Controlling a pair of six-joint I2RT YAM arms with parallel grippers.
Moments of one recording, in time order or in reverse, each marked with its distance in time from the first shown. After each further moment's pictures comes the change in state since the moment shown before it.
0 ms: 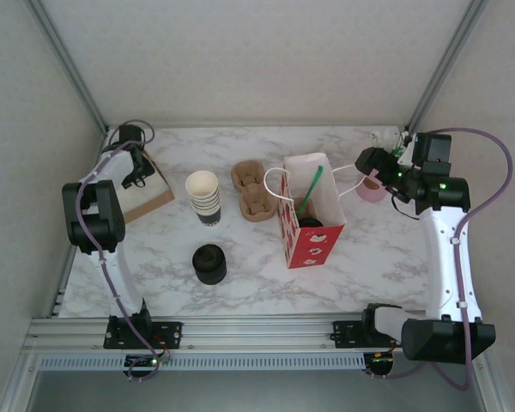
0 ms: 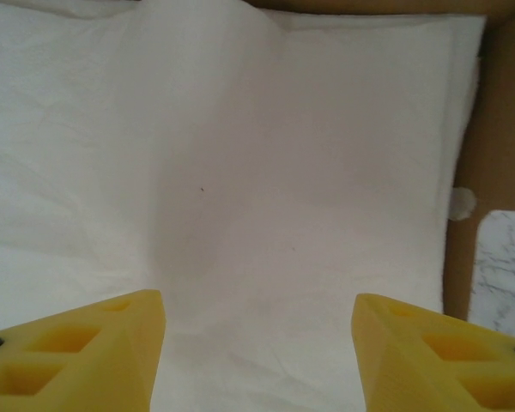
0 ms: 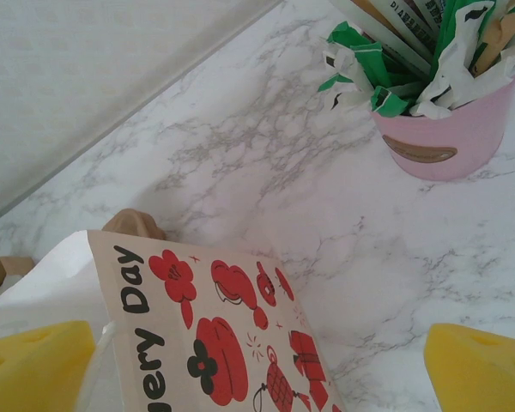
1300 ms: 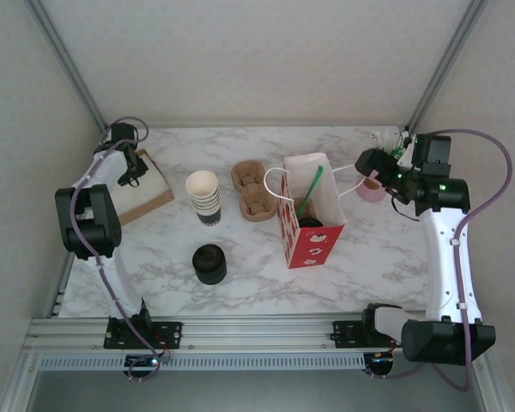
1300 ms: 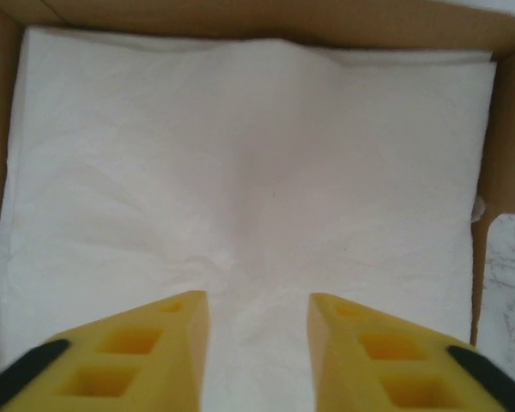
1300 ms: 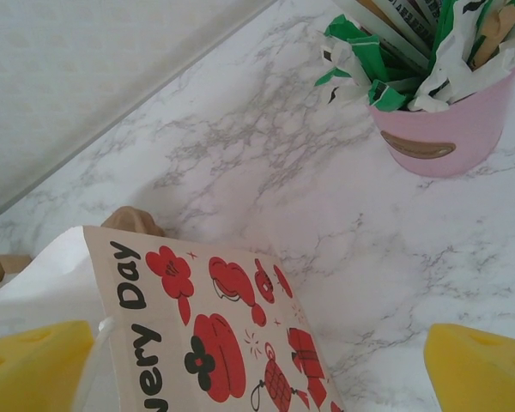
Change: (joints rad) left arm 0.024 -0.069 -0.026 -0.023 -0.007 0.038; right arm 0.000 -0.010 -0.013 0.000 0.000 0.000
